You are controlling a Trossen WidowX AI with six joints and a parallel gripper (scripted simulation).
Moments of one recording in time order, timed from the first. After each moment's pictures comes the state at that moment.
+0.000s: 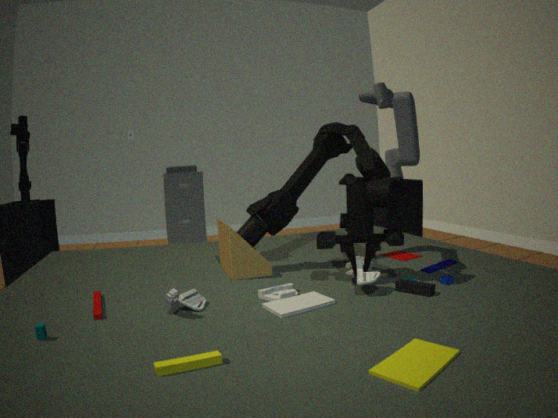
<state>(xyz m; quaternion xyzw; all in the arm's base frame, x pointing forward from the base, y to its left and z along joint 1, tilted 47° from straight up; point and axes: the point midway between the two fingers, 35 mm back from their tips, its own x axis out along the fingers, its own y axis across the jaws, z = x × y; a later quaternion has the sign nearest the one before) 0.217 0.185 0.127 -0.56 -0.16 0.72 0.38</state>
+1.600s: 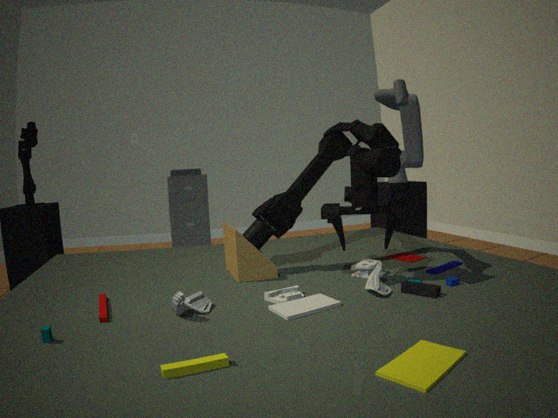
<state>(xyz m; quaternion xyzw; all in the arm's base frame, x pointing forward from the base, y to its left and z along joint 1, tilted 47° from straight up) 0.222 0.136 0.170 -0.56 -0.15 0.72 0.38</state>
